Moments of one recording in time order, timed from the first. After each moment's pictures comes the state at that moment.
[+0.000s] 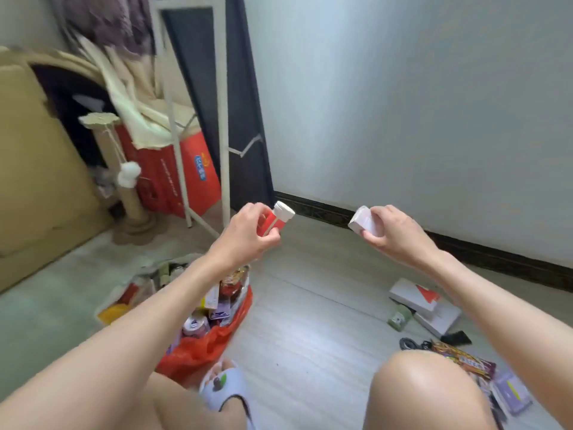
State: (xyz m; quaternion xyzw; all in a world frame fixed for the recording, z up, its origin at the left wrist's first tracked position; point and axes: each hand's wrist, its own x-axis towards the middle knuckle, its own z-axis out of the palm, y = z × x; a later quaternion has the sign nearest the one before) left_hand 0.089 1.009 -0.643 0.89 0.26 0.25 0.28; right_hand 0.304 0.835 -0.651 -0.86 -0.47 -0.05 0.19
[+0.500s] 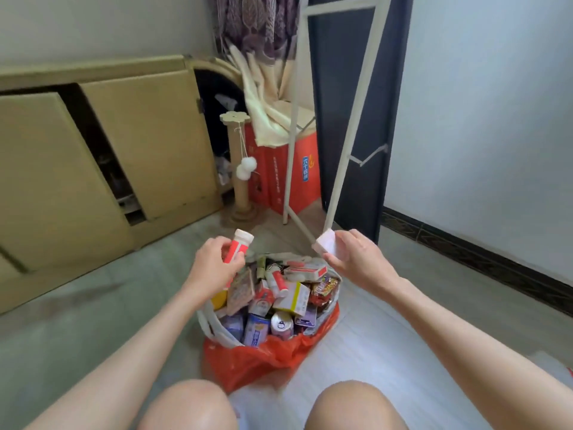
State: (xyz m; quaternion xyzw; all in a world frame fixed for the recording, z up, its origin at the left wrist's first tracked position) left_hand -0.096 1.121 -0.684 0.76 0.55 0.27 0.21; right_hand 0.151 1.035 -0.685 -0.74 -0.63 0.05 0.24
